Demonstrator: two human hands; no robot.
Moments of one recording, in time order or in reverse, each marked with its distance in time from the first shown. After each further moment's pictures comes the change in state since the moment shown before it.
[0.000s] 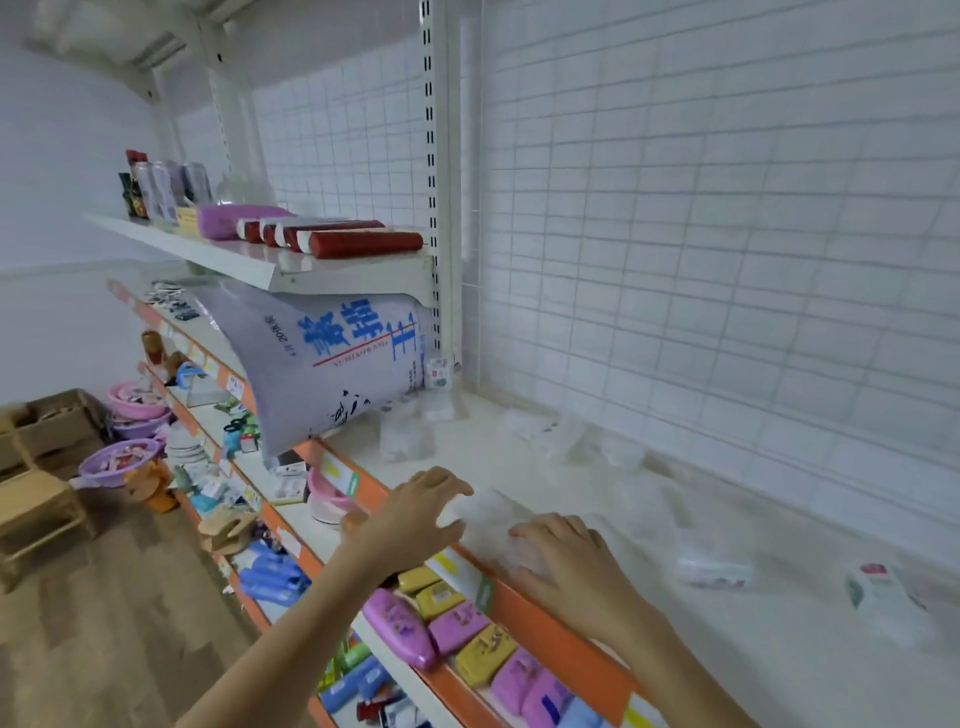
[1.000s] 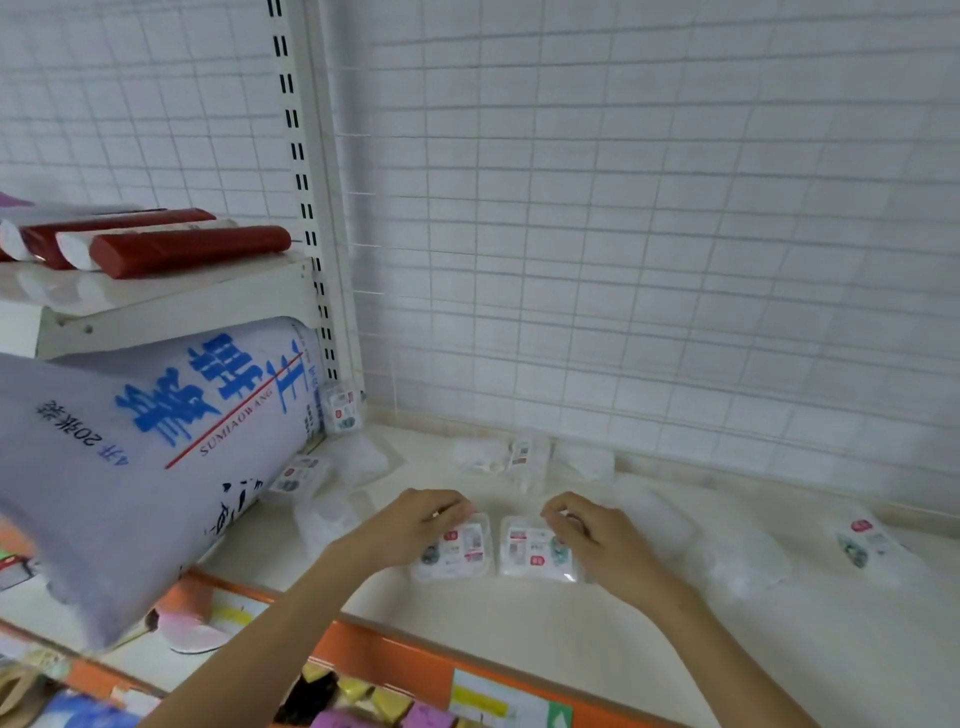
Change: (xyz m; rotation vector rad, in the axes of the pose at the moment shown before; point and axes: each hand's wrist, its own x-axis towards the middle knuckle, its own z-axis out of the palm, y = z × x) left_hand 0.157 -0.091 0.029 -0.473 -0.315 0.320; right_hand 0.085 0.019 -0.005 0.506 0.266 0.551
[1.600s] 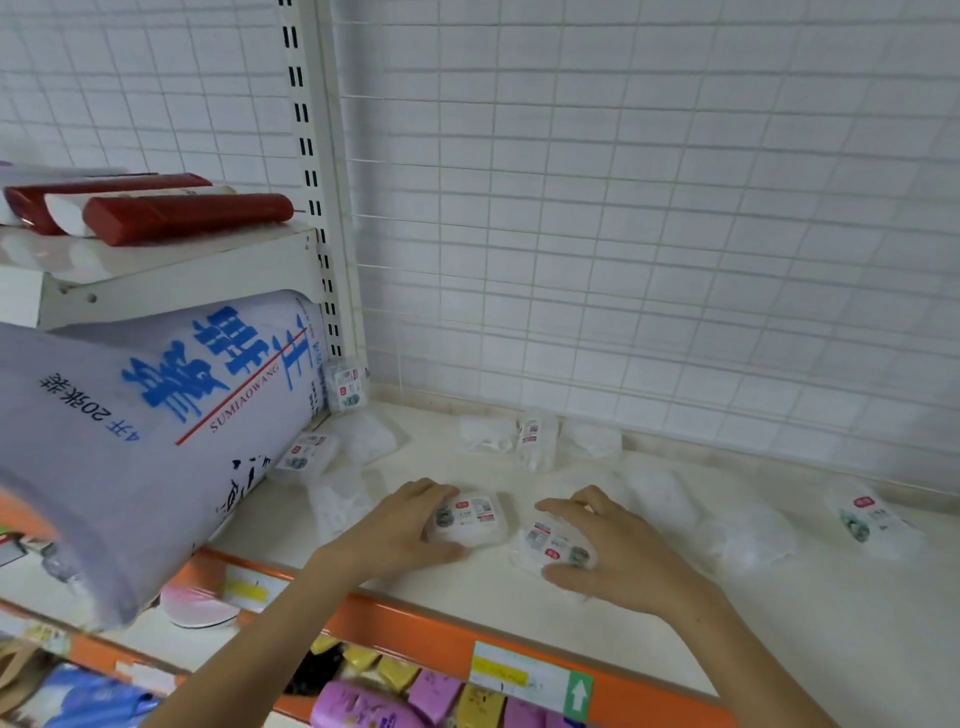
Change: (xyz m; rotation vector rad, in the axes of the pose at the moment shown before) left_hand -0.030 -0.016 -0.002 0.169 -0.081 0.020; right_hand -0.023 -0.021 0.002 -0.501 -0.189 -0.048
